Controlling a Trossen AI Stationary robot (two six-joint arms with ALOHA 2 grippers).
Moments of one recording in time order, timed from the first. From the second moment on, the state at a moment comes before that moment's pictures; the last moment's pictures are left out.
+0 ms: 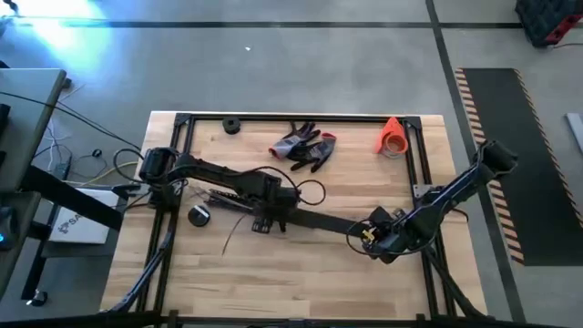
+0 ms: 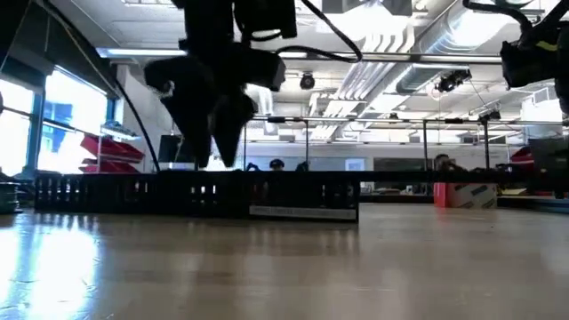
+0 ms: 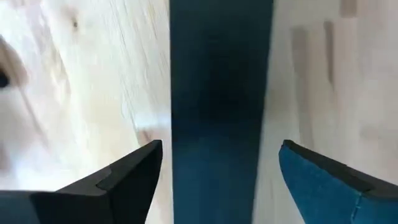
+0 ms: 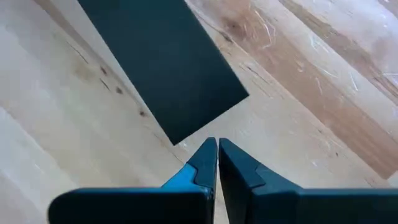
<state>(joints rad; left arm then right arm) -0.11 1.89 1.44 -1.07 -0.09 0.11 0.69 1.34 0.74 -0.82 0.28 1.48</state>
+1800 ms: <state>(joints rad) -0.17 1.89 1.32 -0.83 -0.23 0.18 0.71 1.33 0.83 -1.04 0.08 1.66</state>
